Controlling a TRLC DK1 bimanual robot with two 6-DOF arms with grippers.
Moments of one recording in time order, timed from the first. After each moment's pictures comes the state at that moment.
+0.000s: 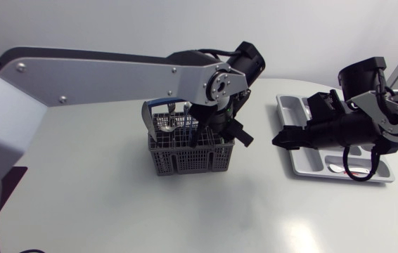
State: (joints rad) left arm -0.83 2.13 1.78 -0.69 -0.28 0.03; right arm 0.11 1.35 0.83 -0.40 -0.30 0.04
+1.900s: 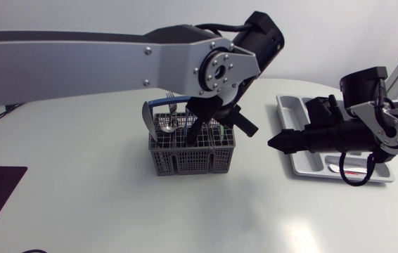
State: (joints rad) left arm -0.91 1.97 1.73 -0.69 -0.49 0.01; right arm 0.10 1.34 0.76 -0.28 -0.38 0.00
